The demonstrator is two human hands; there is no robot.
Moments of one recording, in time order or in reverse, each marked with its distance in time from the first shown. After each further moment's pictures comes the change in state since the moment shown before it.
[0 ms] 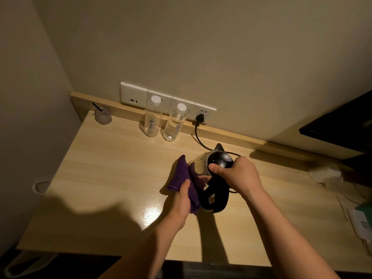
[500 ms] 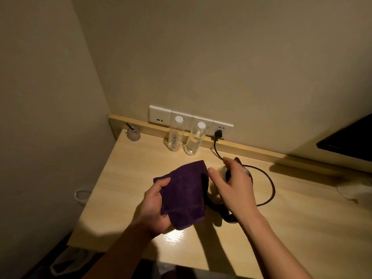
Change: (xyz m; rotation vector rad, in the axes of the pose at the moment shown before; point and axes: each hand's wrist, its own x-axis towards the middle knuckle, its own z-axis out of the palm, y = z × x) left_hand -0.086 0.113 -0.096 -0.444 -0.320 -0.046; right_hand -0.056 -0.045 0.020 0.339 0.117 -0.361
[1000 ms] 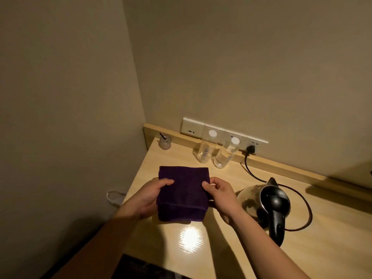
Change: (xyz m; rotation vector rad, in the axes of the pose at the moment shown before) left_hand 0.005 0.113 -0.054 0.388 0.252 -0.002; right_hand 0.035 -0.030 0.108 0.675 -0.511 0.325
